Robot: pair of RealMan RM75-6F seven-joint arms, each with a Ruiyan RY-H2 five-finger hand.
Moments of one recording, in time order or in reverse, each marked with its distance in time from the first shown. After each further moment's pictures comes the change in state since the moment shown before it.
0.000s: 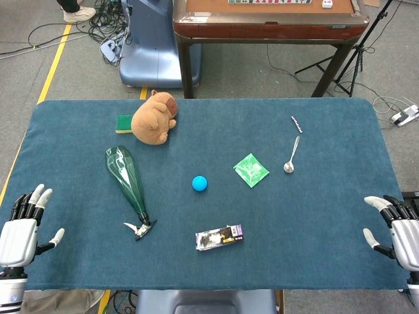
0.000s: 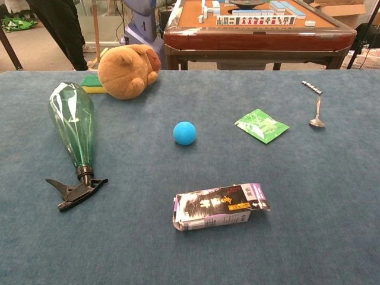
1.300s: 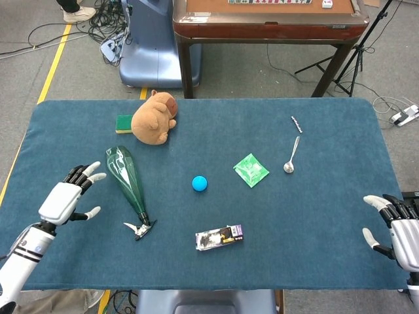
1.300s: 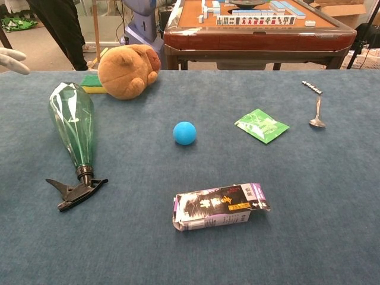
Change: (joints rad) left arm -0.342 0.013 -0.050 0.239 0.100 -0.404 -0.382; right arm -0.004 0.021 -0.001 -0.040 -0.010 0.011 -0.030
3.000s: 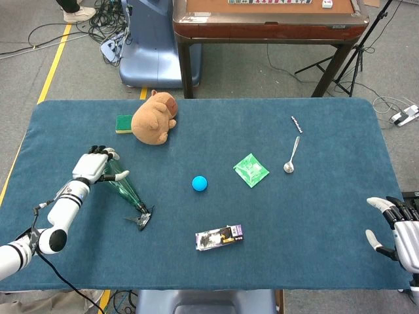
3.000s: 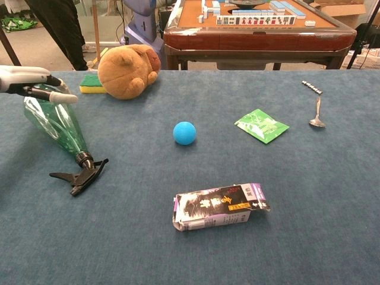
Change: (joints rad) left arm -0.395 -0.190 -0.028 0.276 -0.754 -0.471 0.467; right arm -0.007 0.000 -0.002 0.012 0.012 -0.007 0.018
